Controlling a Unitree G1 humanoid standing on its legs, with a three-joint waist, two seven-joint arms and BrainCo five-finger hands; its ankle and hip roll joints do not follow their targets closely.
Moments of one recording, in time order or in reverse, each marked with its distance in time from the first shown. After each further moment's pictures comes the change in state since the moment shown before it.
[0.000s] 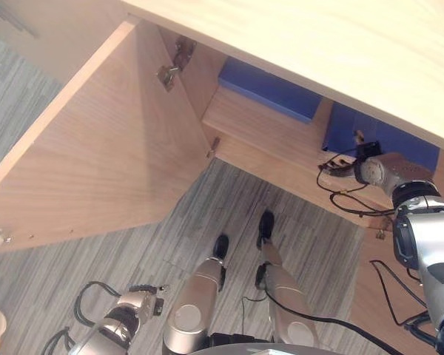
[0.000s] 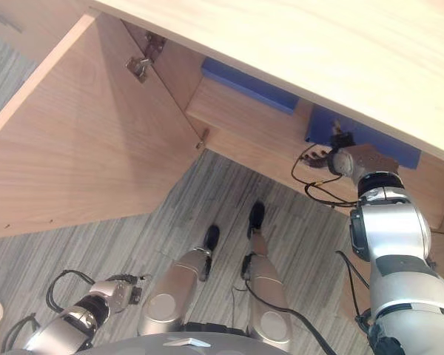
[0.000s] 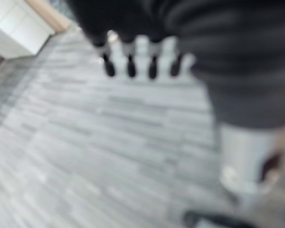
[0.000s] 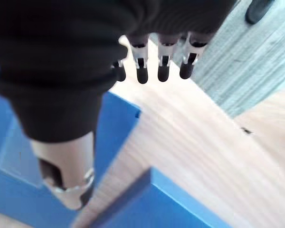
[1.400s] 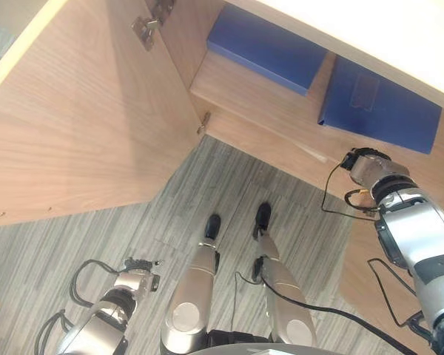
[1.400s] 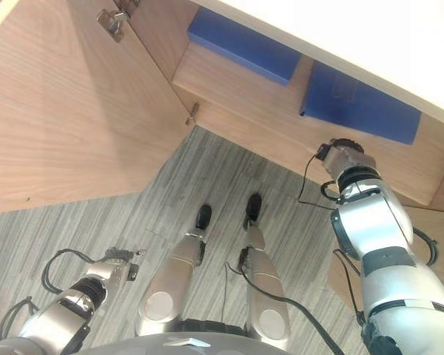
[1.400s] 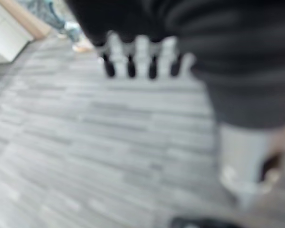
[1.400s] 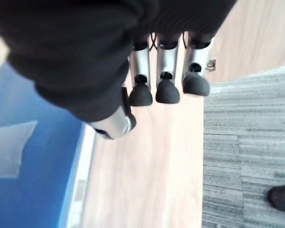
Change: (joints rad) left arm -0.124 0.036 -0.006 -0.020 0.020 -0.080 0.051; right arm -0.056 0.080 0.307 0.026 -0.923 -0.236 -0.082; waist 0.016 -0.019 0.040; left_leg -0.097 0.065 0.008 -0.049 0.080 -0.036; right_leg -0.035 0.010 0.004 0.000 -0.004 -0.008
